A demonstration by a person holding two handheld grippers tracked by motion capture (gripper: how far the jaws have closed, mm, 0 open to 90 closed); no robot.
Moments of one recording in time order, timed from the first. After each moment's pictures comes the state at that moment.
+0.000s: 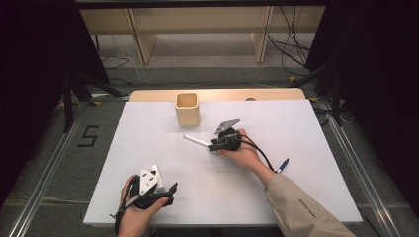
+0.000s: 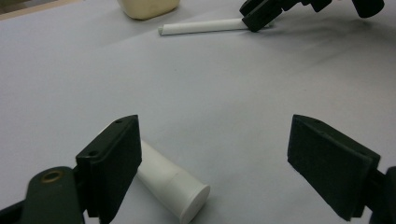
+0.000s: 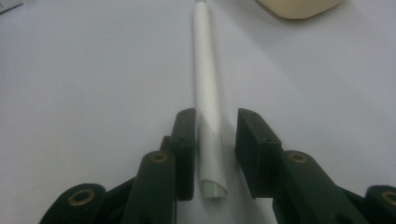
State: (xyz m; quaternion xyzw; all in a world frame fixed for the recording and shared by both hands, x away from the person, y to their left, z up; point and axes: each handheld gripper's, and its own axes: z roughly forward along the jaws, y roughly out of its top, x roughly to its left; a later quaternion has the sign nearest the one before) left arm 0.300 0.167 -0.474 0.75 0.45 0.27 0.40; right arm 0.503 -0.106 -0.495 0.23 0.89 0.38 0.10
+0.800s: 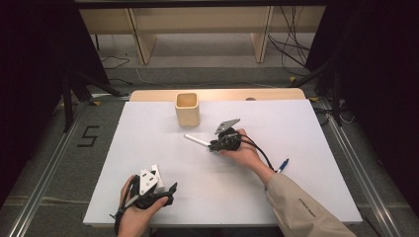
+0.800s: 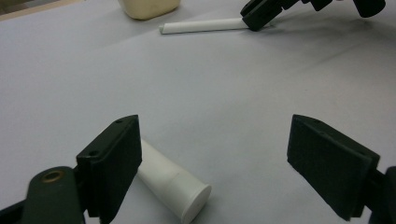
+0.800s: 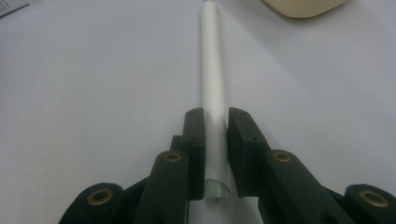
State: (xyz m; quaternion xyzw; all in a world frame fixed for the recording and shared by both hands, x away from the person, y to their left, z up) left arm 0.300 0.167 -0.473 0.76 0.45 0.27 0.40; right arm 0.504 -0.106 -0.494 0.23 0.89 0.38 0.09
